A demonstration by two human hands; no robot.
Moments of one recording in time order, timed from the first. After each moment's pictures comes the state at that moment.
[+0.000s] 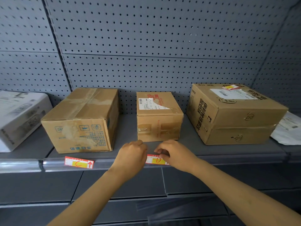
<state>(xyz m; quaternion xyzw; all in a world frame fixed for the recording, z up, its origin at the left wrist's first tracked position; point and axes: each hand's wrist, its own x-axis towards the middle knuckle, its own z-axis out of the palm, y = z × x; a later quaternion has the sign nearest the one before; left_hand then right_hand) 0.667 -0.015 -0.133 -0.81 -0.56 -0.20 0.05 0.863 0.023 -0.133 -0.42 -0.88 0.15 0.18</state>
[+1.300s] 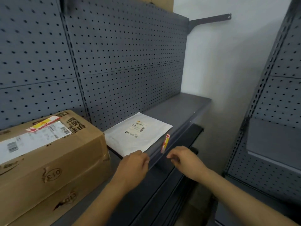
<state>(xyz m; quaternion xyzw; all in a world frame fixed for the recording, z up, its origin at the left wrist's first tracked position) 1.192 0.105 -0.121 -0.94 -0.23 -0.21 -0.12 1.391 -0.011 -0.144 -0.76 -0.60 0.01 0.25</state>
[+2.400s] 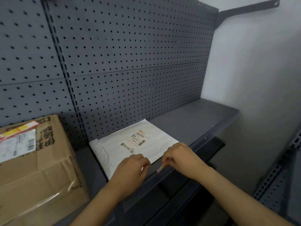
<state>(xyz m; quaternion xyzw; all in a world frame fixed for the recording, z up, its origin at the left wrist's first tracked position) 1.279 0.152 -0.130 -0.93 -0.27 -0.22 -0.11 1.487 0.083 -0.115 -0.64 -0.76 -0.05 0.13</state>
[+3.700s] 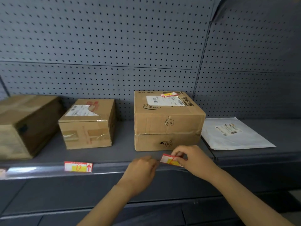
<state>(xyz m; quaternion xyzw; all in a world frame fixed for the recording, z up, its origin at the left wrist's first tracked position) 0.961 -0.008 -0.140 -0.83 -0.52 -0.21 -0.04 1.178 0.022 -0.106 -0.50 -0.81 0.18 0.23</state>
